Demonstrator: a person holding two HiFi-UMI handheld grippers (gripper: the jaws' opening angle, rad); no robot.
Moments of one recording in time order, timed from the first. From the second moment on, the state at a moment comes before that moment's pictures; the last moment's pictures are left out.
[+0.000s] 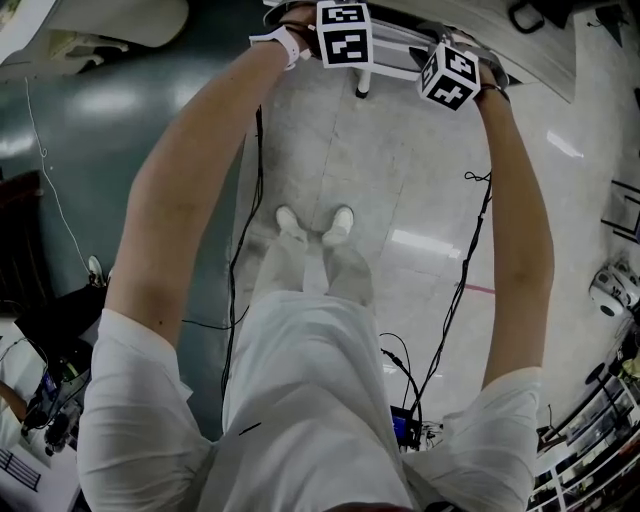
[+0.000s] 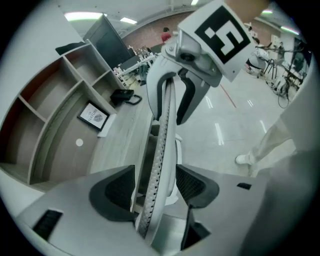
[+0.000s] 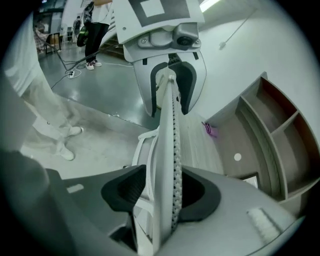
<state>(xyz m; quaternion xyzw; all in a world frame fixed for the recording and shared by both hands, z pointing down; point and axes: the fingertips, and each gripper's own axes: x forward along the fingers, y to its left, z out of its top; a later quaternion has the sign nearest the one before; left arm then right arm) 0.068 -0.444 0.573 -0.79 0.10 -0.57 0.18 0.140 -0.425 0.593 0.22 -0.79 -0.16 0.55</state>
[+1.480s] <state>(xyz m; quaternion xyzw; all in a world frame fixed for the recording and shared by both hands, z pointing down) -0.014 -0.219 0.352 -0.89 0.42 -0.19 -0.01 0.093 -0.216 0.368 0.44 -0.85 -0.12 0.25</state>
